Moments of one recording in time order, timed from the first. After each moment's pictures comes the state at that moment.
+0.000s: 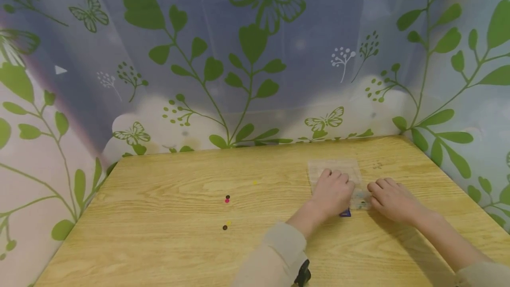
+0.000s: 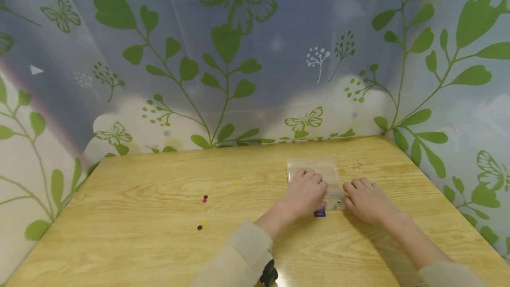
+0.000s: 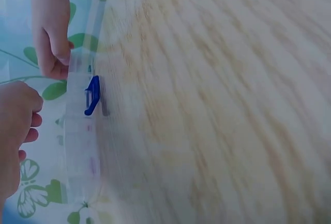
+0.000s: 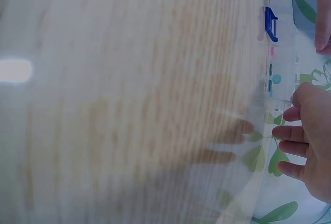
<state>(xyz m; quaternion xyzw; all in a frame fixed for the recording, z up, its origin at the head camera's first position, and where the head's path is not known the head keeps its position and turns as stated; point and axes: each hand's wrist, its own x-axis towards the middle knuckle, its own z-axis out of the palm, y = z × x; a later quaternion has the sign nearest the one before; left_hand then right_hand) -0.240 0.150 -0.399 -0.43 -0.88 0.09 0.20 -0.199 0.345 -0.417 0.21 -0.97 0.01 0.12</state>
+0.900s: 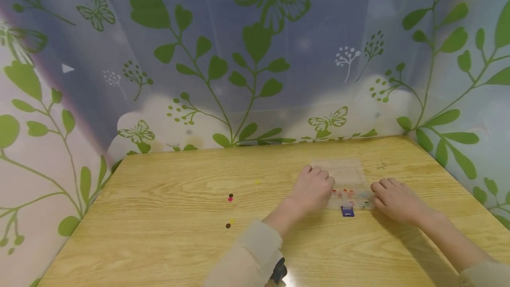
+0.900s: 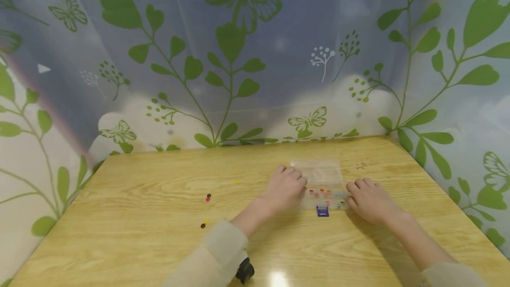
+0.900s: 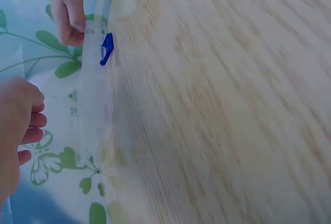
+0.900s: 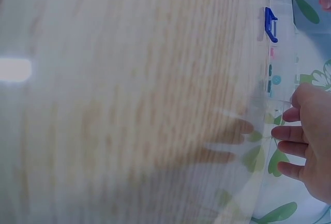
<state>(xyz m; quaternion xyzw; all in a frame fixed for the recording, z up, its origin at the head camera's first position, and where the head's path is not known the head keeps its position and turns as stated) -0.243 0.095 -0.384 -0.43 -0.87 0.09 0.21 -0.200 0.343 -0.415 0.20 -0.97 0.01 0.10</state>
